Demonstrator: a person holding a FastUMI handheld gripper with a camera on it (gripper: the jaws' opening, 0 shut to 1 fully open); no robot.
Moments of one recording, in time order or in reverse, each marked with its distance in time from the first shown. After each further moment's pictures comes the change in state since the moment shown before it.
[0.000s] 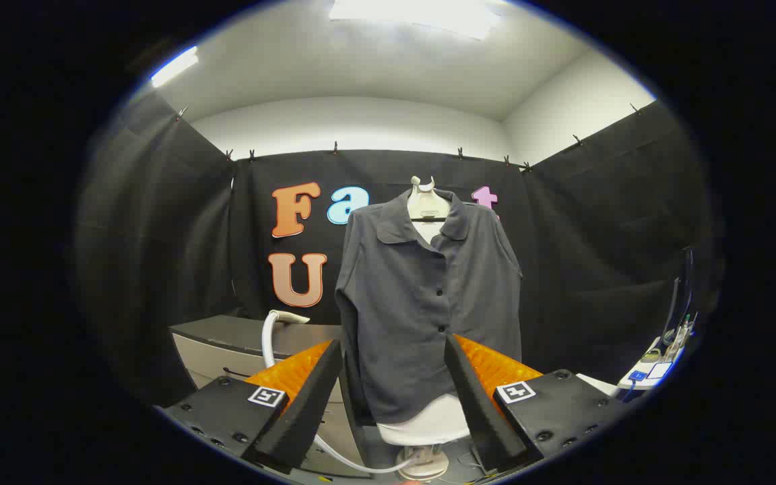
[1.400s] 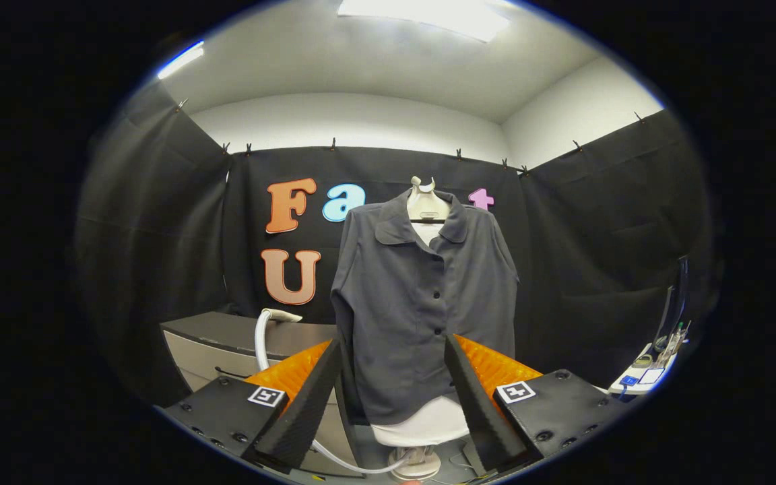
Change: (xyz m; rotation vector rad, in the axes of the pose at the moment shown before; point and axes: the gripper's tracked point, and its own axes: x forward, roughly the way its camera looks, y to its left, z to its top) arm 0.010 0.010 0.008 -0.022 0.009 -0.024
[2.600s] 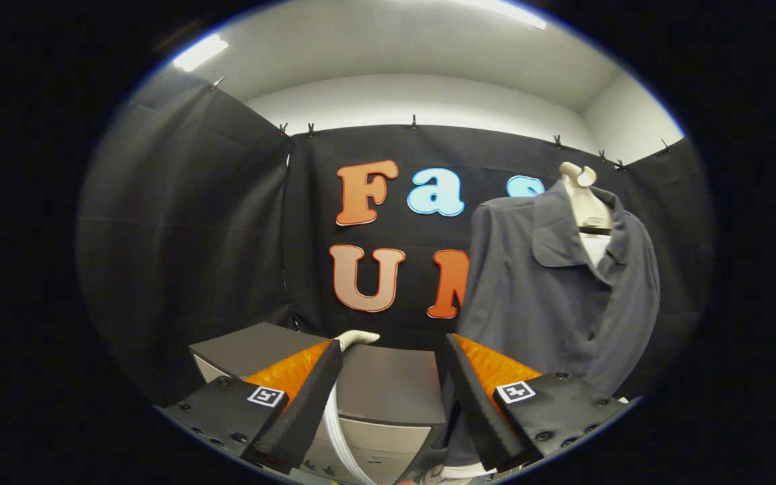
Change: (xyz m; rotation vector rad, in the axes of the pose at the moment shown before) arm 0.209 0.222 0.017 -0.056 0.087 0.328
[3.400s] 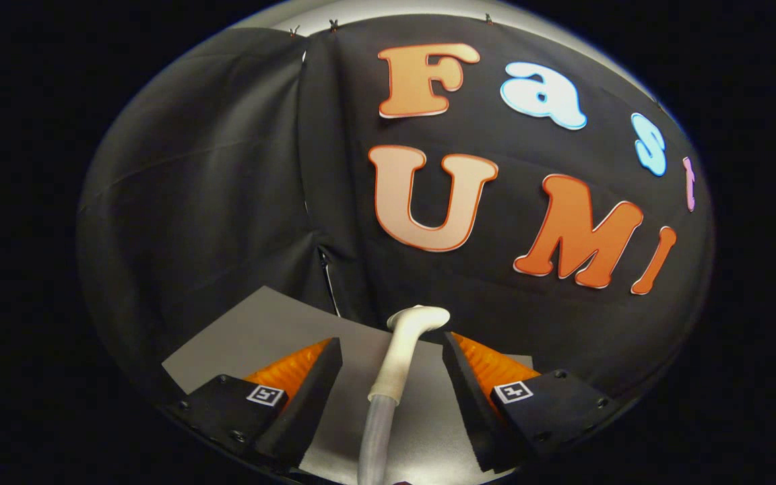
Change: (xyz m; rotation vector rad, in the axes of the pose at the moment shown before) arm 0.283 0.098 -0.096 -0.013 0.536 0.180
